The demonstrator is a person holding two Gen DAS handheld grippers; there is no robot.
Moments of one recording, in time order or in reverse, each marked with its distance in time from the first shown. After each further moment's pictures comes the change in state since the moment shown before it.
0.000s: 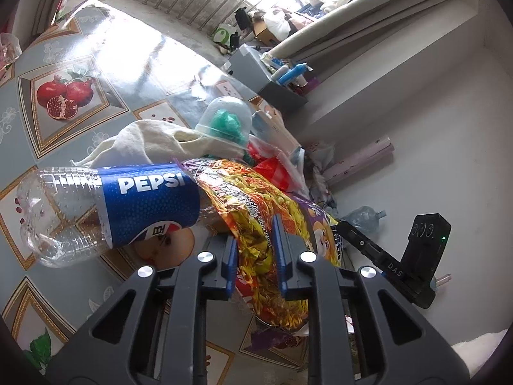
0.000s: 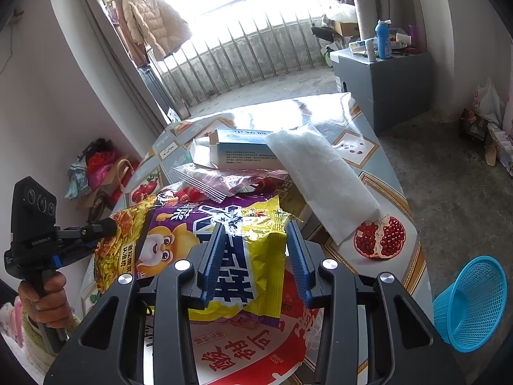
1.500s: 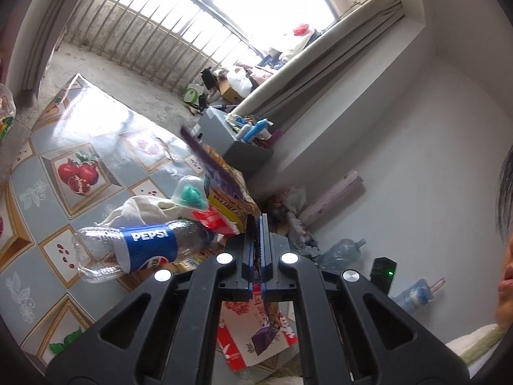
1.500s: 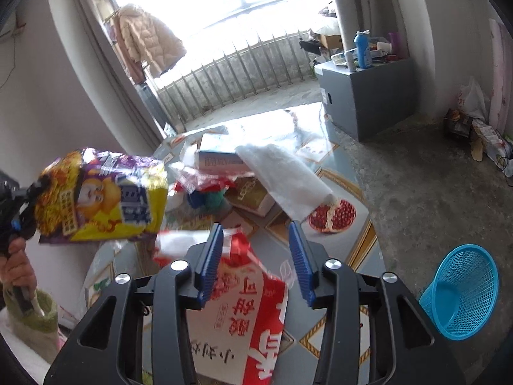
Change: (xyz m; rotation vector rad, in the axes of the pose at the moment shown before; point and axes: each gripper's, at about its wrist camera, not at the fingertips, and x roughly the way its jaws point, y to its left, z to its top) left arm -0.106 -0.042 0.002 0.134 -0.250 -0.076; right arm -0.061 -0.034 -0.031 0.012 -0.059 -0.010
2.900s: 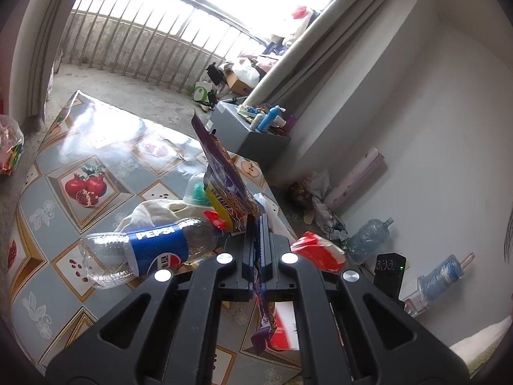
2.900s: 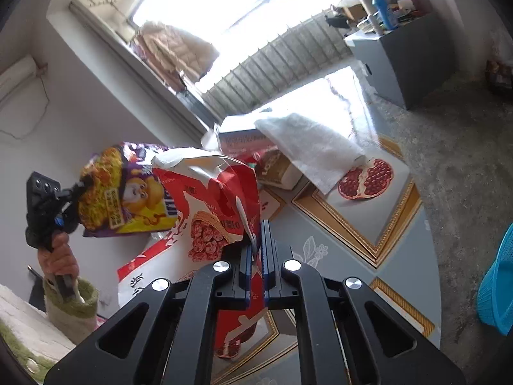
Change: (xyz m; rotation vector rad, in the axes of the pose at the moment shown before) left arm 0.020 -0.020 0.001 0.125 0.055 0.091; right arm 0.015 -0.053 -0.030 0.150 0.000 0.320
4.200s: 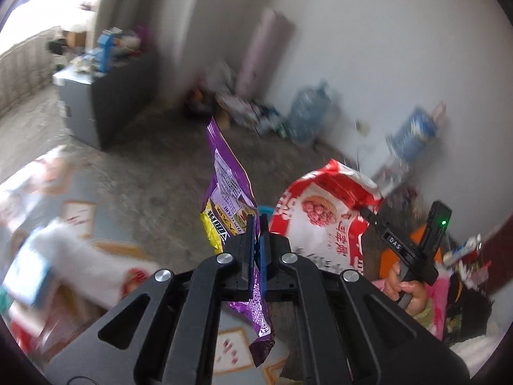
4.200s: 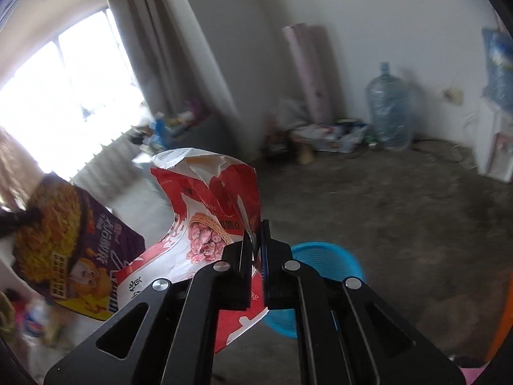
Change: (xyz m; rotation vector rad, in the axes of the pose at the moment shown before) left arm 0.320 -0.293 -0.051 0.539 0.559 -0.265; right arm -0.235 -0.132 -0.029 0.256 -0.494 -0.913
